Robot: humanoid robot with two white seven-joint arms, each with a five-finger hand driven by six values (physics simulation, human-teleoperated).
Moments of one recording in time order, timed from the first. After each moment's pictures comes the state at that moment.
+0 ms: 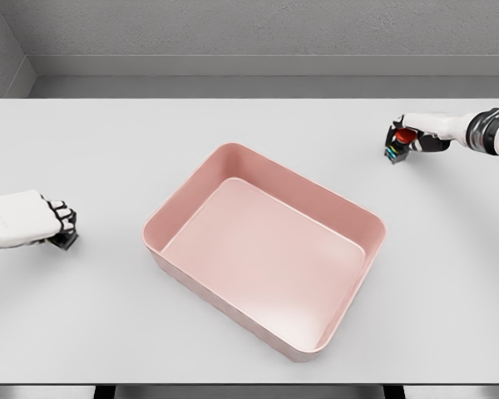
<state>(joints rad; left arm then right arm) -0.13 1.03 -0.20 -1.75 -0.68 -0.61 -0.58 -0.87 -0.66 0.76 -1.02 0.35 -0.11 0.61</state>
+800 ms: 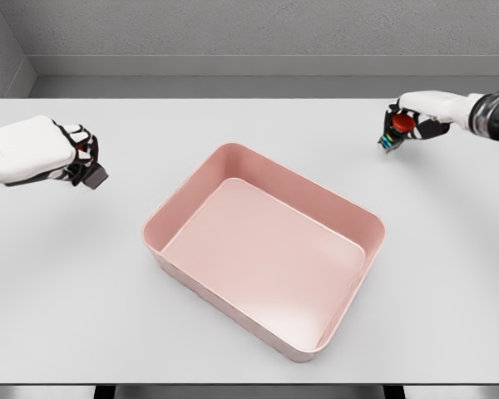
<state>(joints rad) -0.33 0.92 -0.16 -1.74 -0.44 -0.61 -0.54 -0.87 -0.69 0.72 -1.15 0.35 -0.11 0.61</state>
